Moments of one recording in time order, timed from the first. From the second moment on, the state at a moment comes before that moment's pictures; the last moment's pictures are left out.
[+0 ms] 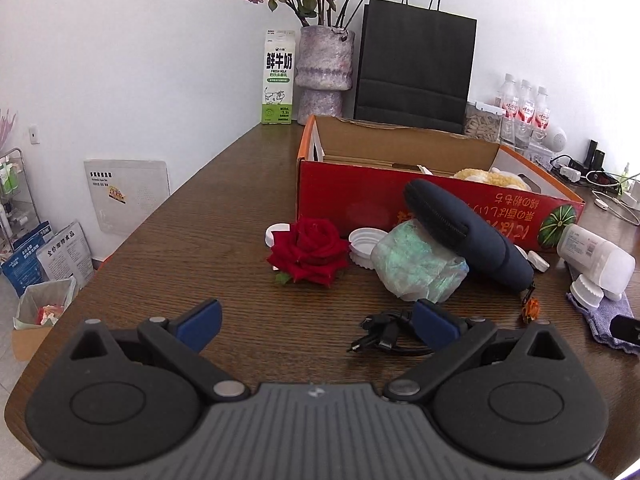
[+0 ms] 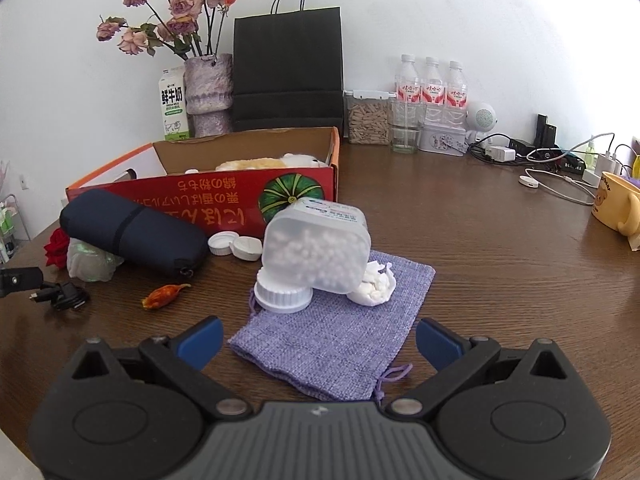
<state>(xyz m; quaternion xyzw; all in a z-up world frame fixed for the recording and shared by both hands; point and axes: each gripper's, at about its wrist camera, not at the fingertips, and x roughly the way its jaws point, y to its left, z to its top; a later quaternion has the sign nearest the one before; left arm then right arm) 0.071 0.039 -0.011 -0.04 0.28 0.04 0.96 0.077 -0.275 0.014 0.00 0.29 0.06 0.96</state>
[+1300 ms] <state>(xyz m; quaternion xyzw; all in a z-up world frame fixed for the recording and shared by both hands) 0.084 0.027 -0.008 -0.03 0.28 0.04 0.96 0.150 -0.269 0.031 0.03 0.26 0.05 0.96</state>
